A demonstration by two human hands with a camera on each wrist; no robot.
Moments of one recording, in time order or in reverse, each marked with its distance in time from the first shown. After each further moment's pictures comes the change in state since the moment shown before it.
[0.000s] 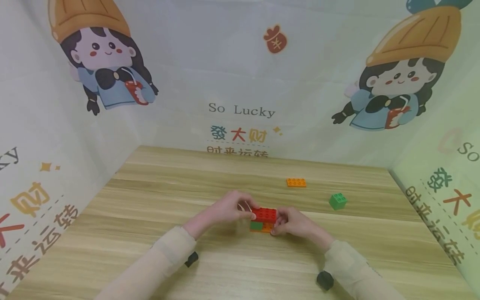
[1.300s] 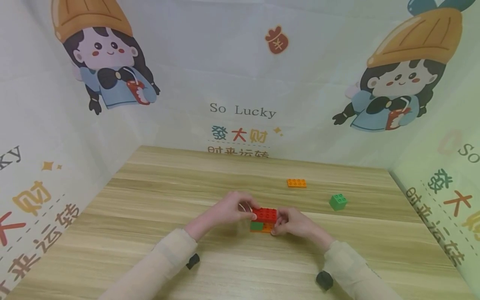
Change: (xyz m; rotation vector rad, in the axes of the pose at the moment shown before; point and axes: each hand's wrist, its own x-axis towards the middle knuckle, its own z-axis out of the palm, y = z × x) left_hand -0.004 0.004 0.003 -0.006 0.043 0.004; right_hand 0.001 0.002 0.000 0.004 0.013 0.003
